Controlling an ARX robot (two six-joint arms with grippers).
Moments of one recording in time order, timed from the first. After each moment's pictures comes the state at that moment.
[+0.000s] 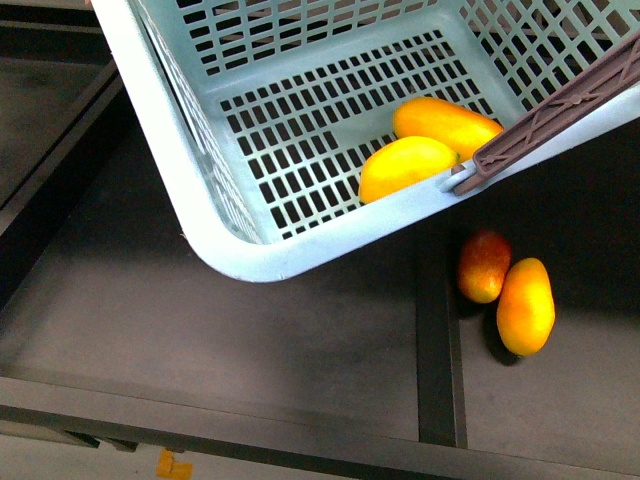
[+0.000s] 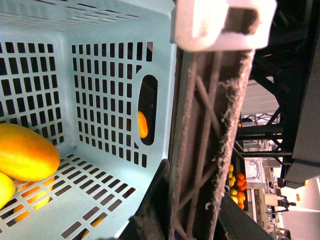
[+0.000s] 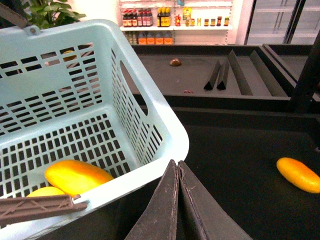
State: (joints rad) left arm -0.56 1.78 1.43 0.06 0.25 -1.10; right arm 0.00 0.89 0.23 0.66 0.00 0.00
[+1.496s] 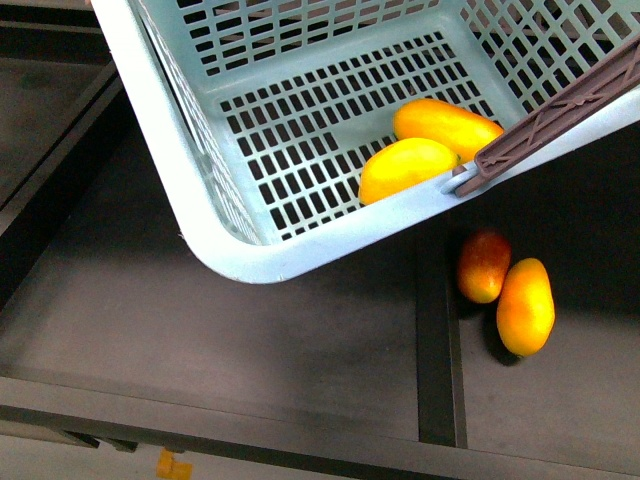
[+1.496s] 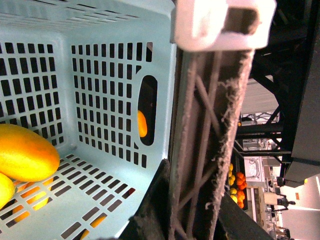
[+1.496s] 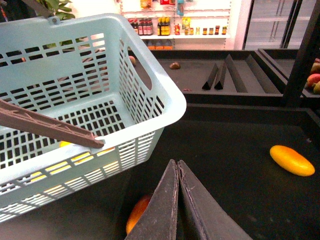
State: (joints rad) left arm -0.56 1.78 1.43 0.06 0.25 -1.10; right arm 0.00 0.22 0.02 0.22 0.00 0.00
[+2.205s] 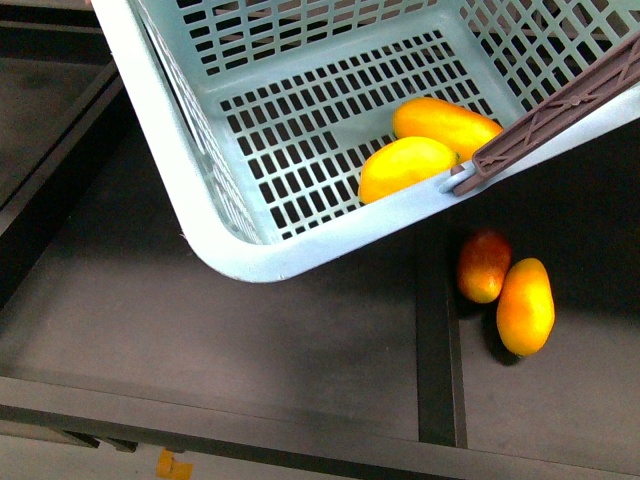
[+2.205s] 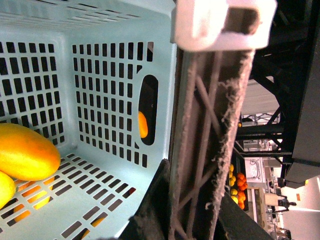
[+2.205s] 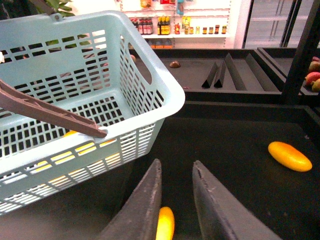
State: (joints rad) left arm -0.56 1.78 1.43 0.06 0.25 -1.10; right arm 0.00 0.01 0.02 0.00 0.00 0.00
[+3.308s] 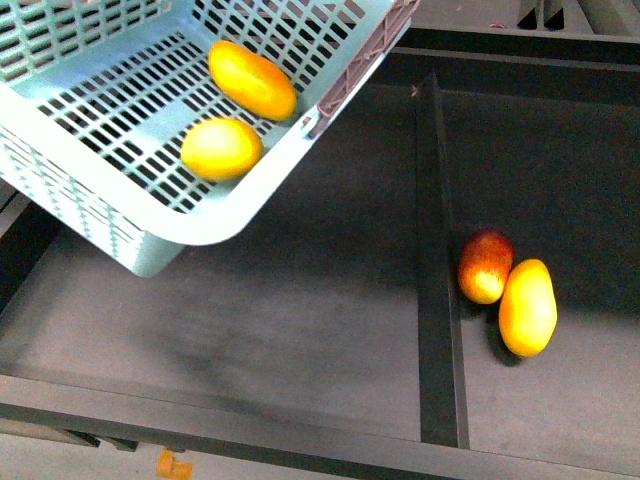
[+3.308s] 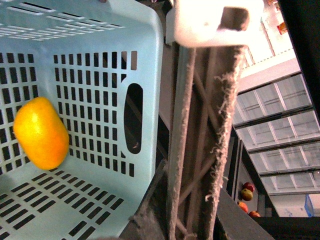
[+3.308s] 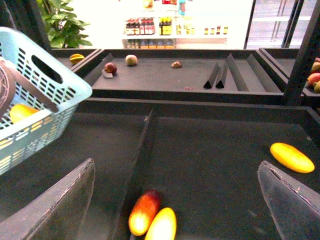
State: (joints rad) left arm -0.46 1.83 1.37 0.16 -0.38 -1.15; right arm 0.00 0.01 0.02 0.00 0.00 0.00
